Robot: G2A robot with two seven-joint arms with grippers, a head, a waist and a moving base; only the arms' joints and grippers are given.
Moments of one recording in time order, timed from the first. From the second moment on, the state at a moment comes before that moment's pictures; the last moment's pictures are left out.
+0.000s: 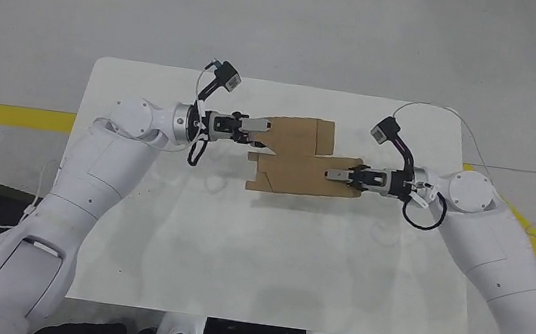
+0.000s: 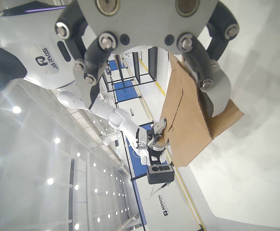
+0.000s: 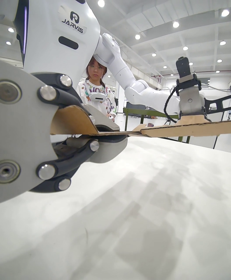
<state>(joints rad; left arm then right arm) 0.58 -1.16 -0.90 -0.99 -0.61 -0.52 -1.22 -0.69 -0.98 0.85 -1.10 0.62 -0.49 1.23</state>
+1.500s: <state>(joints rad) 0.60 -1.17 -0.93 -0.93 -0.51 -0.44 -1.24 -0.70 -1.02 0.90 -1.10 0.57 -0.48 1.30</state>
